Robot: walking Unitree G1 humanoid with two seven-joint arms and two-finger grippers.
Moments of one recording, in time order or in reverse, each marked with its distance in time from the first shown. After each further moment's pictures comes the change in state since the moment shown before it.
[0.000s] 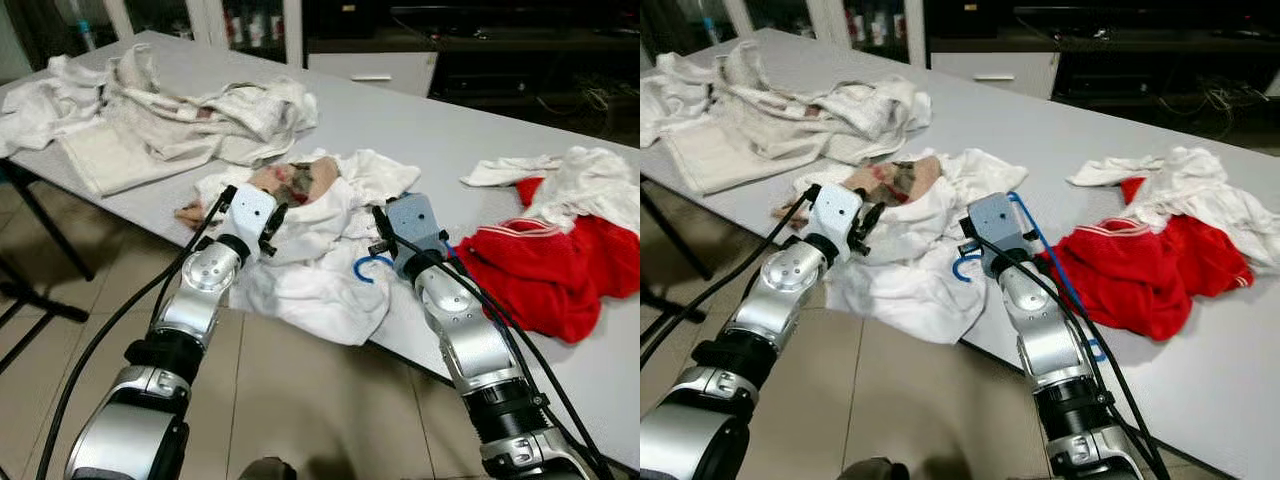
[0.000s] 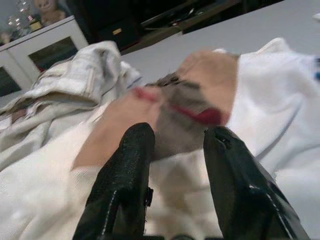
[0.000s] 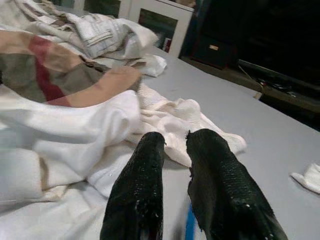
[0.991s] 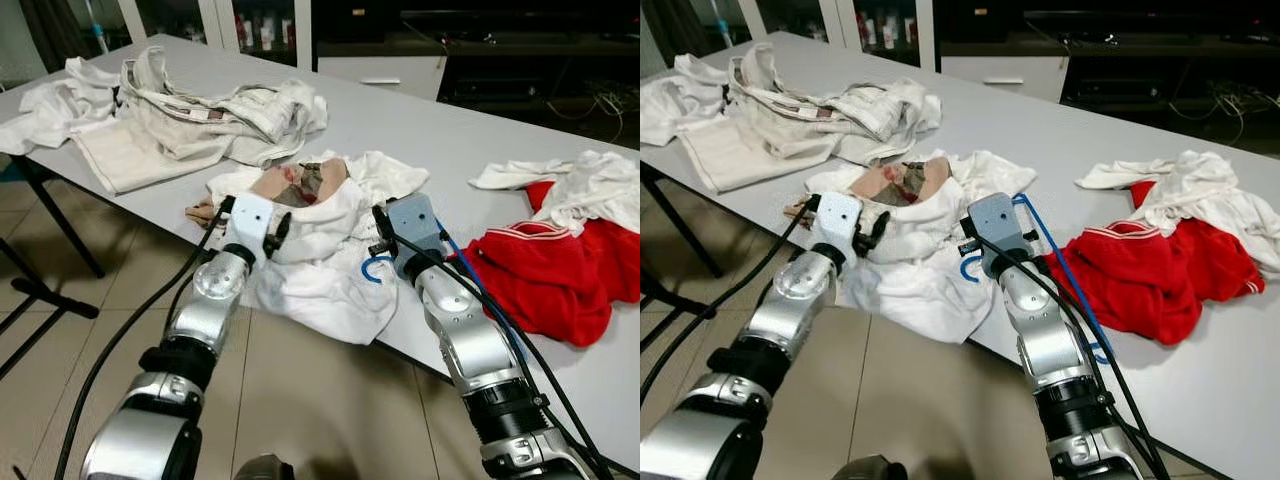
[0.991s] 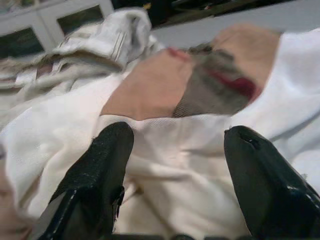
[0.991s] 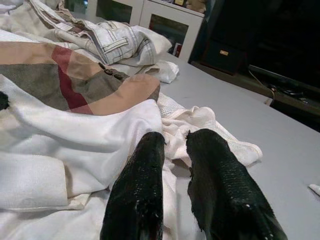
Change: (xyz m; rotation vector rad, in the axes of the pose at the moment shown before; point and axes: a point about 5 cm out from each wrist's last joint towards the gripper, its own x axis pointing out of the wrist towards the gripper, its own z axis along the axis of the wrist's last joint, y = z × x) left arm 0.001 -0.006 -0.016 -0.141 0.103 0.113; right arm 0.000 0.001 0.000 0.004 -0.001 0.006
